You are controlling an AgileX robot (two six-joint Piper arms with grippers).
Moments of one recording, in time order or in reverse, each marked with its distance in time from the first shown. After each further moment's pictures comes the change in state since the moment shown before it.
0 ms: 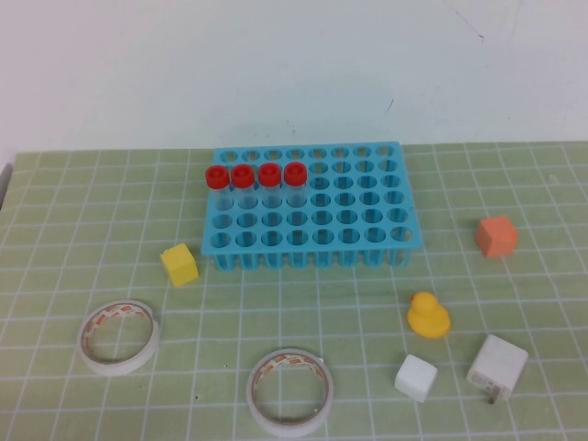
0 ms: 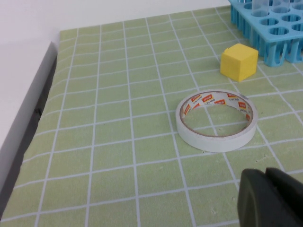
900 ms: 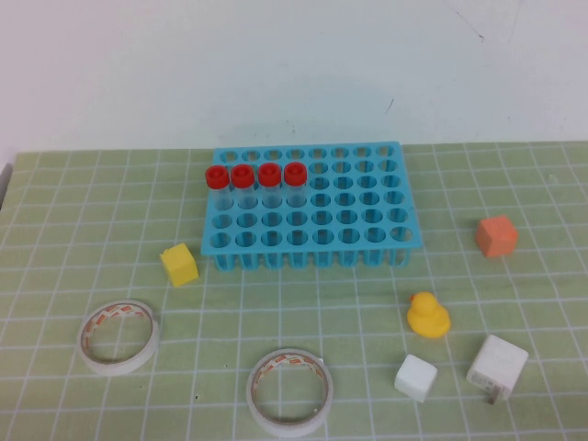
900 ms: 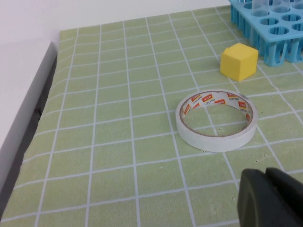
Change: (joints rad) right arm -0.097 -0.226 0.294 0.288 0.076 -0.334; left arm 0.000 0.000 -0.002 0.002 0.002 0.000
